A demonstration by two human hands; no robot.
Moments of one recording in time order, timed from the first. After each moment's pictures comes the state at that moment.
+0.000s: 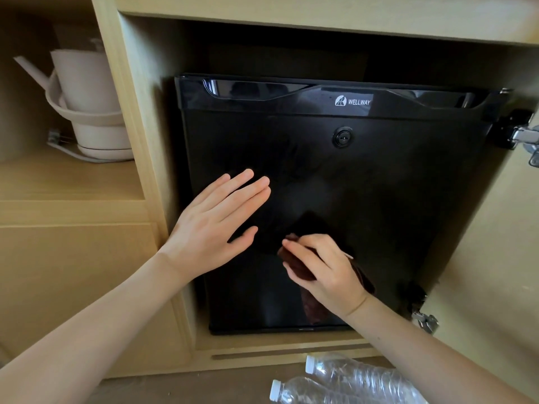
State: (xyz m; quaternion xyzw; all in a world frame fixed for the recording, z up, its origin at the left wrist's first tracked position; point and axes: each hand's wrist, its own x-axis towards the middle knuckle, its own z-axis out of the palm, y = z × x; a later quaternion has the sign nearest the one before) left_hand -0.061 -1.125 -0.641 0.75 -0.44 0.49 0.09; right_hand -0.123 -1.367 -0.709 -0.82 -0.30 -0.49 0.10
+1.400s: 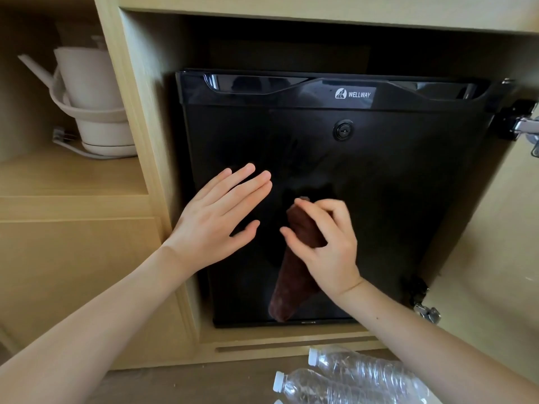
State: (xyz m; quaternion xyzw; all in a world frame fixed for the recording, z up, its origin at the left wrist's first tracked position) left_hand -0.057 -1.126 -0.643 0.74 -0.44 0.50 0.08; right_hand -0.116 -1.347 -0.687 -0.75 -0.21 -0.54 0.31
